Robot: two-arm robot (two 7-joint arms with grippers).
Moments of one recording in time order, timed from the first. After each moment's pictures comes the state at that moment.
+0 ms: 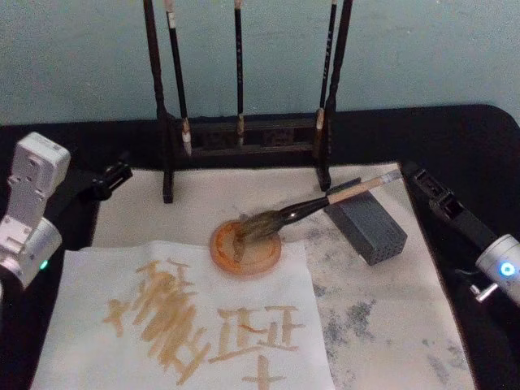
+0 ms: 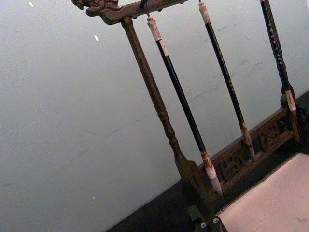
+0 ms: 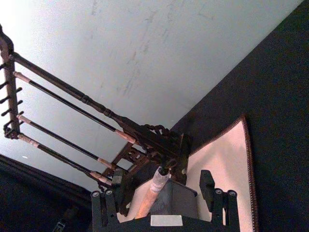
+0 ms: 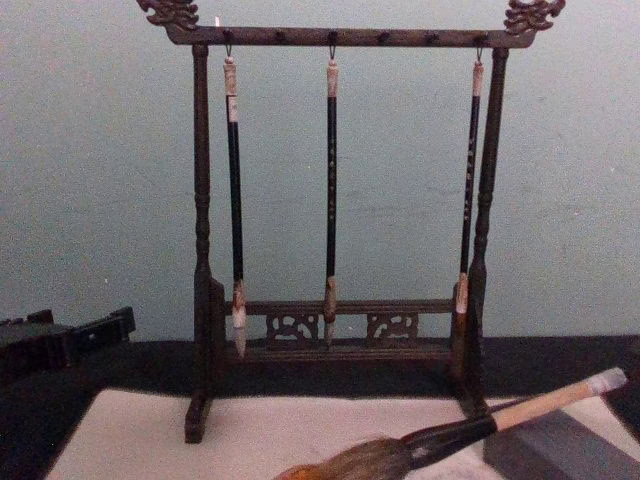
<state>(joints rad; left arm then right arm) -0.20 0.60 0.45 -1.41 -0.25 -0.12 0.03 0.21 0.44 -0.26 -1.10 1.37 0.22 0.57</state>
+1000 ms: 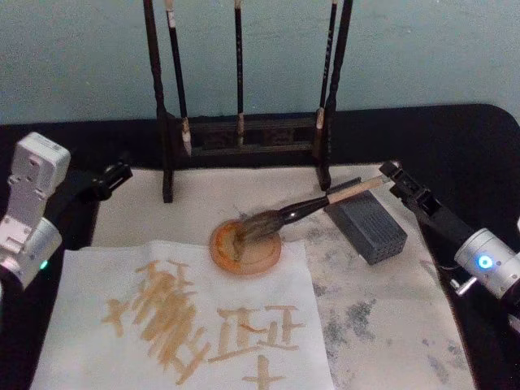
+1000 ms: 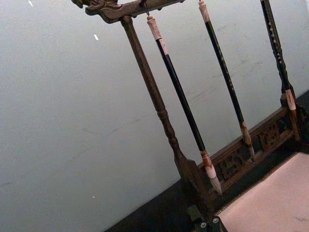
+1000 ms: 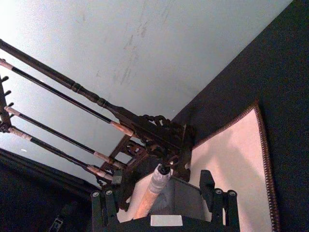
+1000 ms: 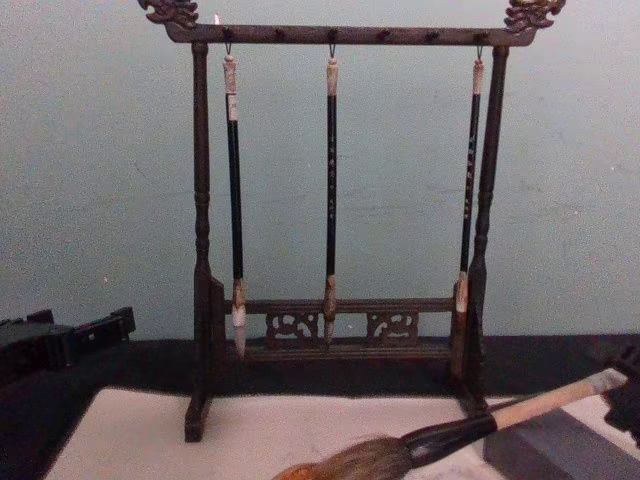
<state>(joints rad) -0.20 0.60 0.45 -1.41 -0.25 -0.12 0.03 0.30 0.43 -0.36 -1.02 1.40 0.21 0.57</state>
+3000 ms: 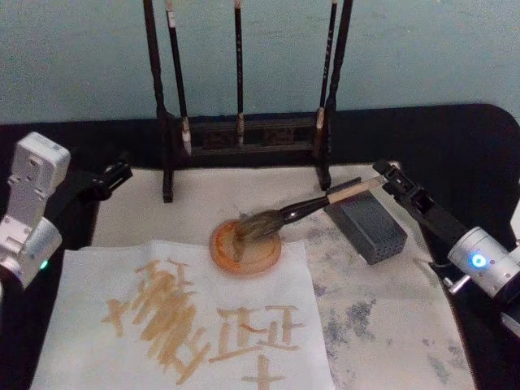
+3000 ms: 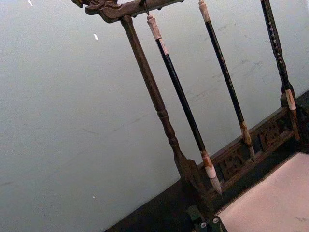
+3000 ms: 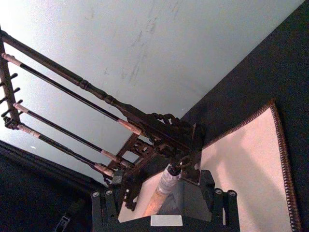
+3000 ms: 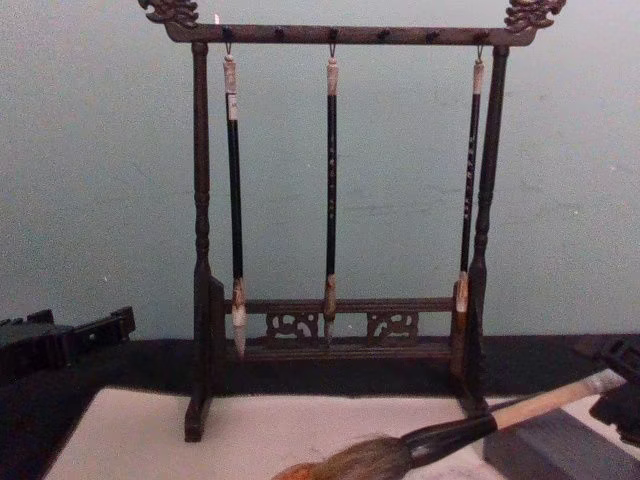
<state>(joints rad) -0.20 0.60 0.45 -1.41 -0.25 -0.12 0.03 0.33 0.43 -0.41 -0.98 1.43 0.19 0.61</state>
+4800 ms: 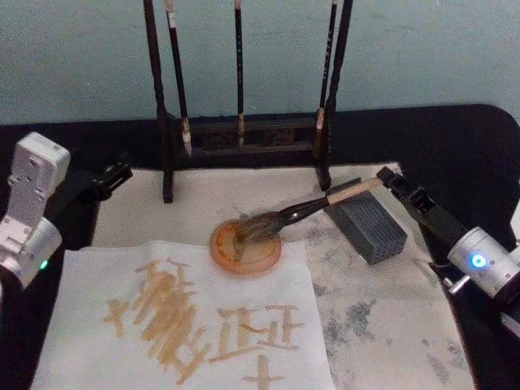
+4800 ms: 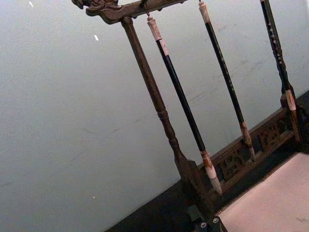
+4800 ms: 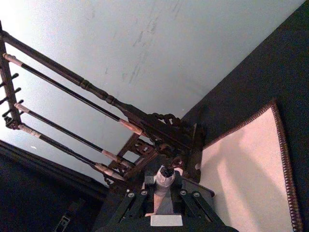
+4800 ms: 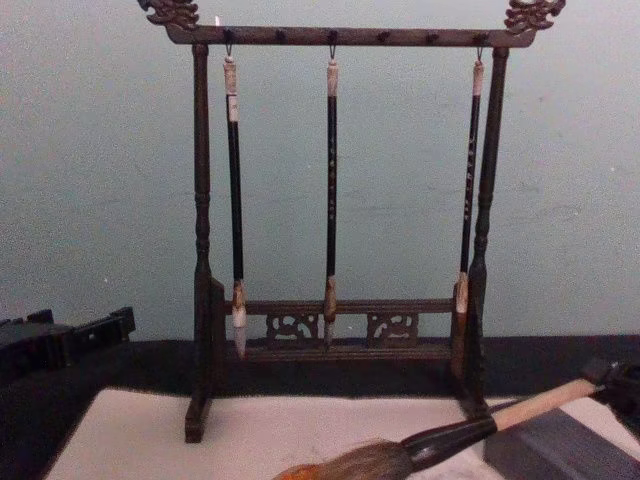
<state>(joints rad) -0.20 0.60 0.45 -1.41 -0.25 -0.12 0.03 0.32 0.43 -0.41 -0.98 1.43 0.19 0.61</state>
